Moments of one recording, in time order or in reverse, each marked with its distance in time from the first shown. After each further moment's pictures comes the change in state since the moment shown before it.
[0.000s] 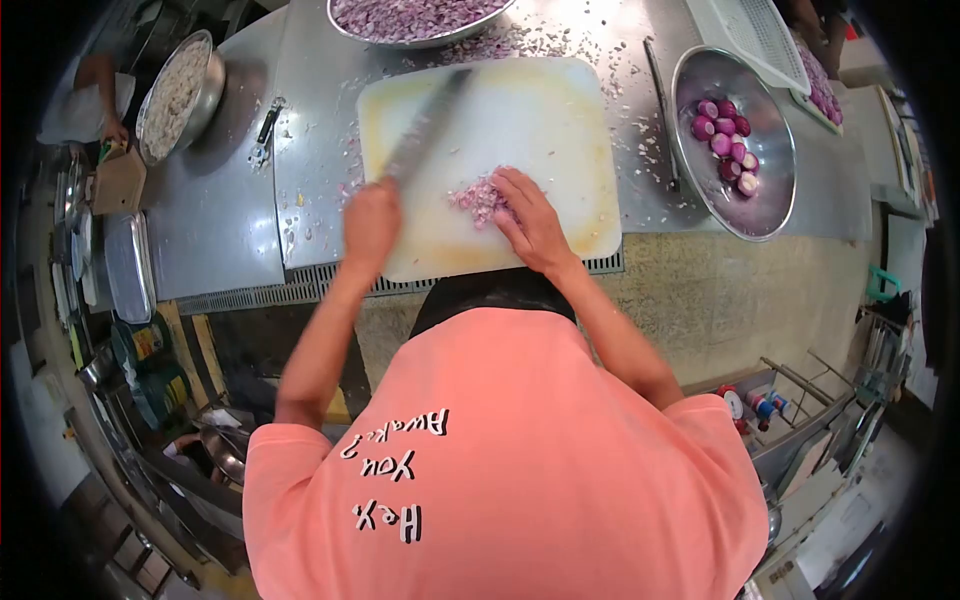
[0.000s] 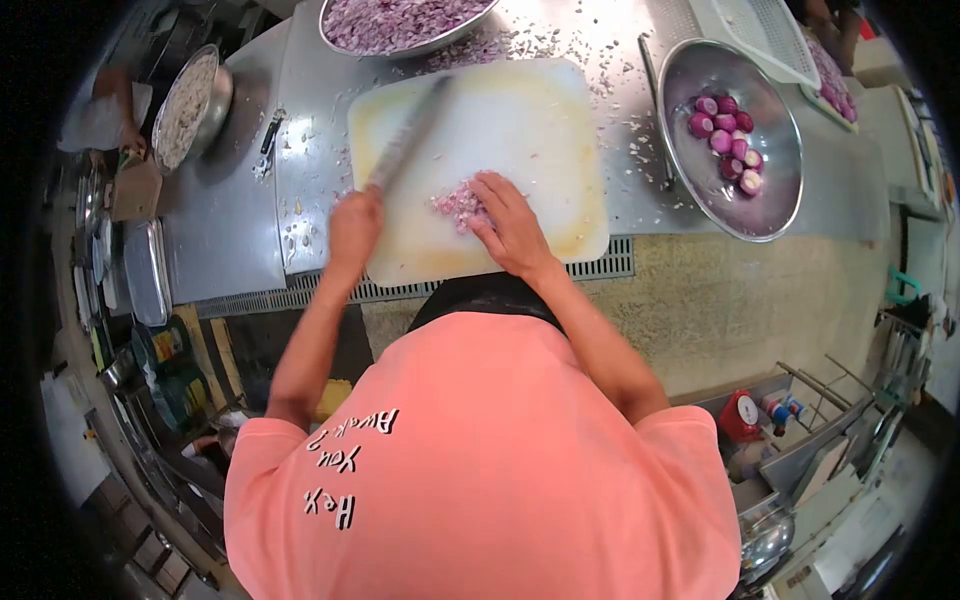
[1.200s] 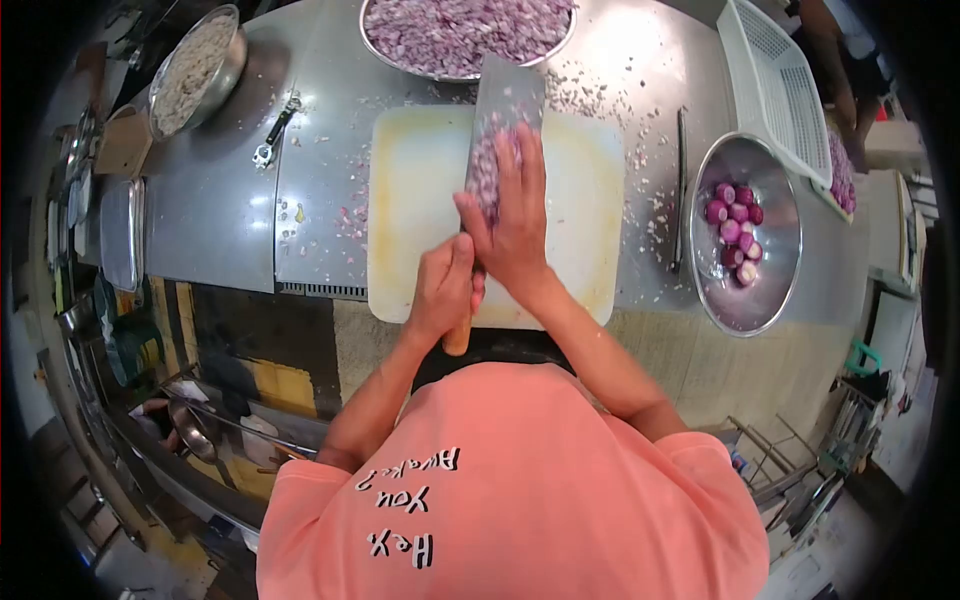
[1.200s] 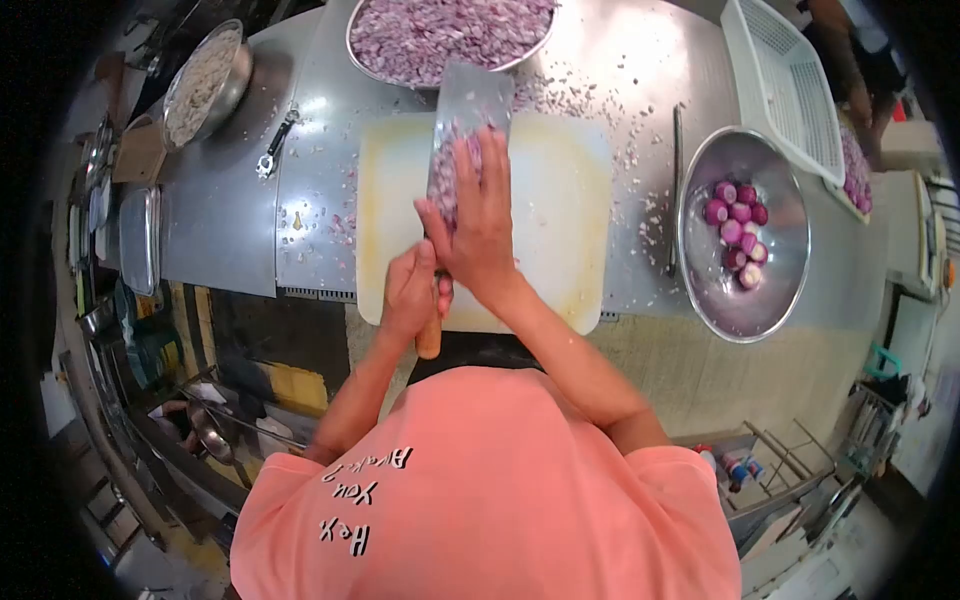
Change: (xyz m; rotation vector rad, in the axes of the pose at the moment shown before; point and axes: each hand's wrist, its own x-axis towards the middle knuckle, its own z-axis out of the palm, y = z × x) left_hand -0.001 0.117 -0.032 -1.494 -0.195 -0.479; right_hand 0.115 -0.048 0.001 -0.205 0.318 -0.232
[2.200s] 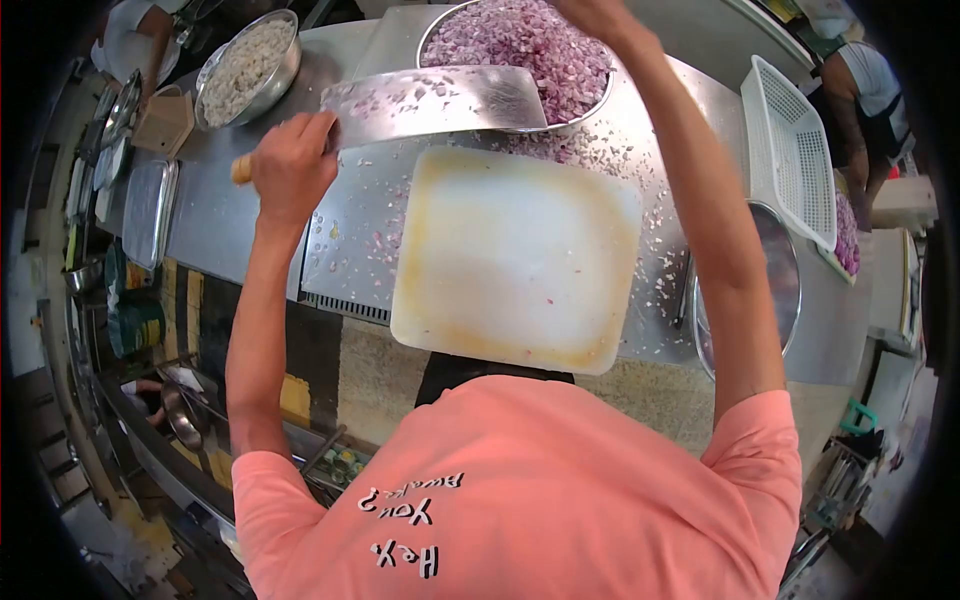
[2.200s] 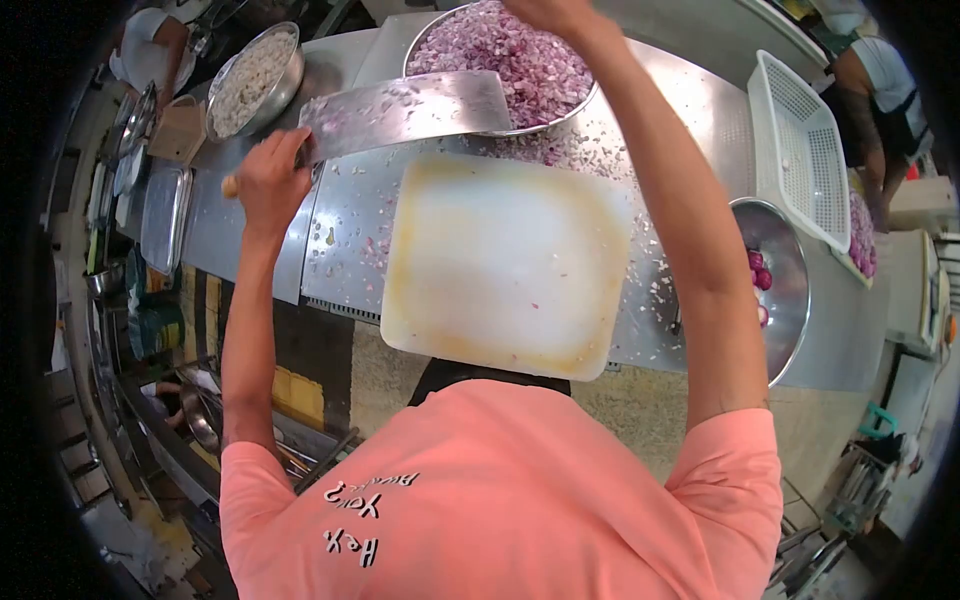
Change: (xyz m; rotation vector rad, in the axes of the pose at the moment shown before) left_hand 0.074 0.171 -0.157 1.567 0.567 1.085; right_hand 0.322 0.058 -0.005 0.072 -0.392 -0.234
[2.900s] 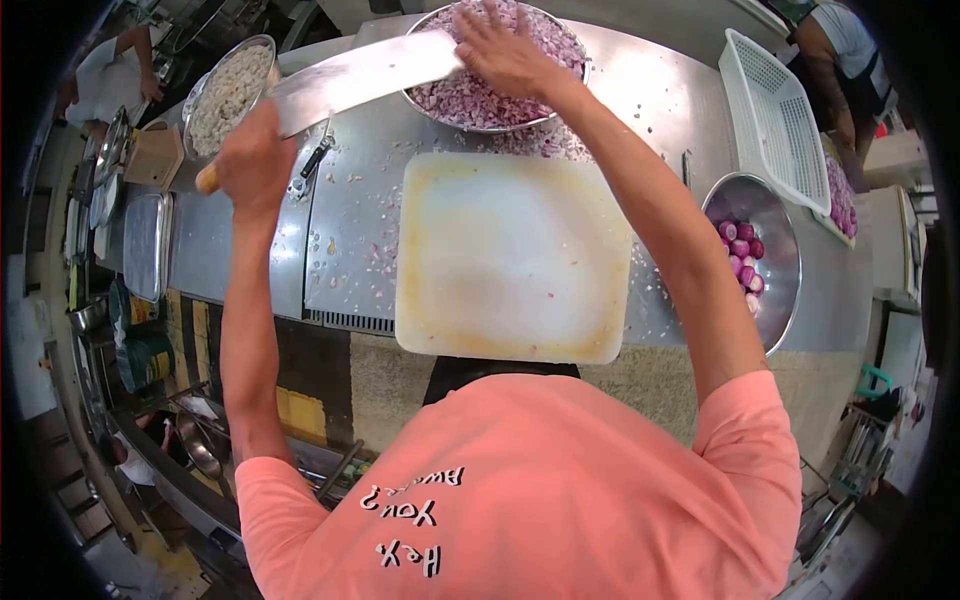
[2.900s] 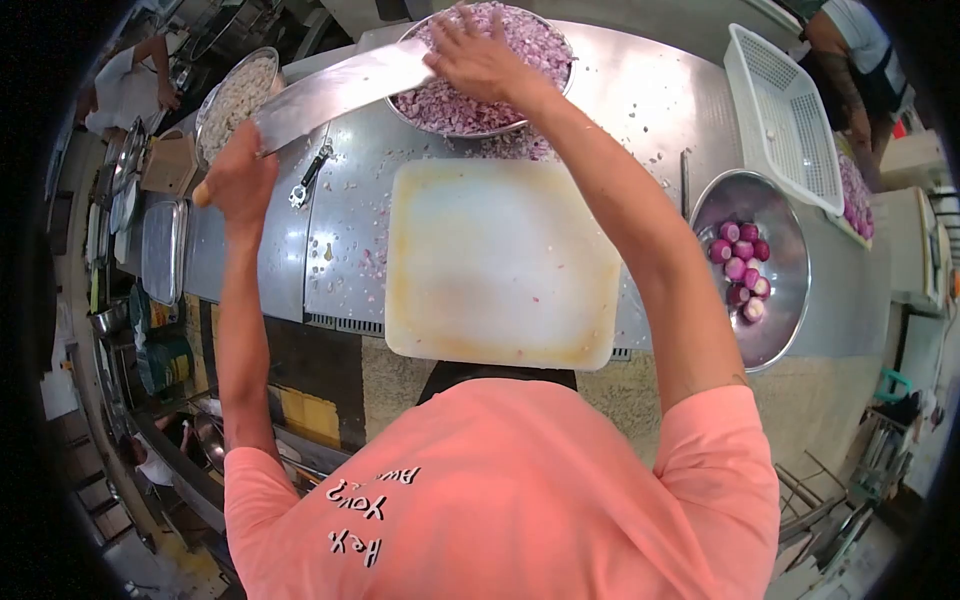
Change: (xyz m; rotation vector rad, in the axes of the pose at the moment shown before) left_hand 0.020 -0.033 0.005 0.296 0.095 0.046; right_hand -0.058 0.028 0.095 -0.670 -0.082 -0.140
